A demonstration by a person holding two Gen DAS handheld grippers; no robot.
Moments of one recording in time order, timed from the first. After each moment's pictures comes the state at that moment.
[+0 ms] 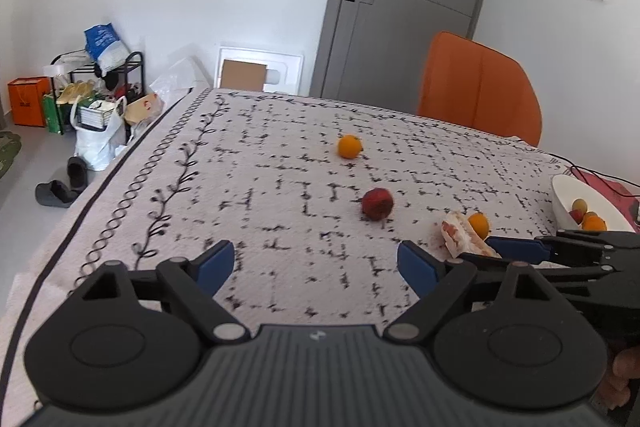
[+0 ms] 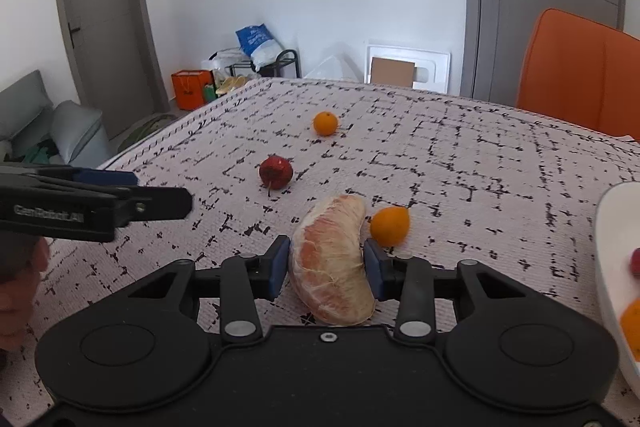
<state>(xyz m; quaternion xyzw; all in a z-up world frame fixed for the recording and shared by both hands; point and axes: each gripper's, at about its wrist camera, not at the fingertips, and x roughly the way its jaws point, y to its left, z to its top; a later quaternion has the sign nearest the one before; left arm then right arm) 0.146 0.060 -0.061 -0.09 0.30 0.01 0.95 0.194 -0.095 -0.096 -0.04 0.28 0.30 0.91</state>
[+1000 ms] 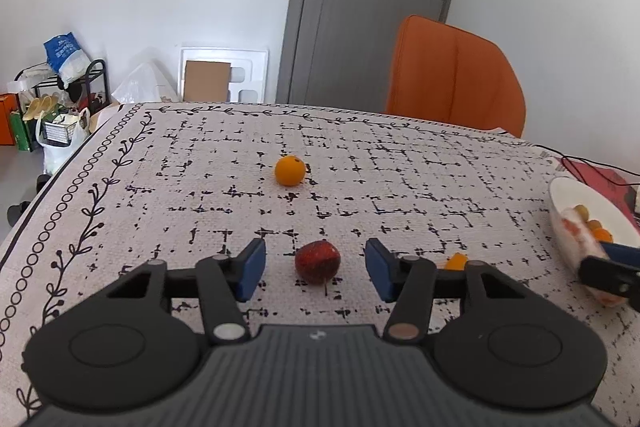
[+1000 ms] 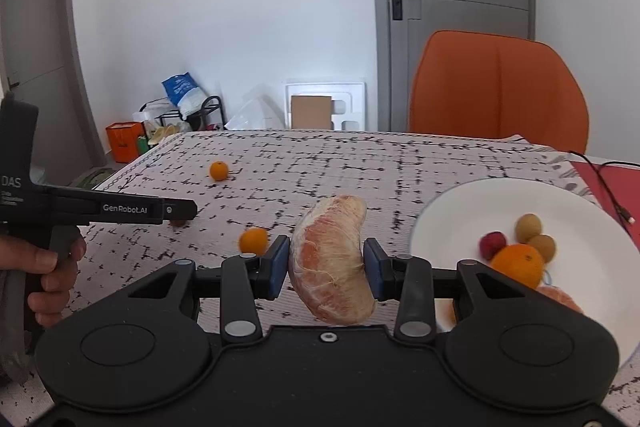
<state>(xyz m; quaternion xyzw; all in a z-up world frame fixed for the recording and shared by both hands) 0.219 0.024 -0.070 -0.06 0.31 -0.02 0.95 0.177 -0.179 -0.076 0.01 0.24 0.19 0.95</state>
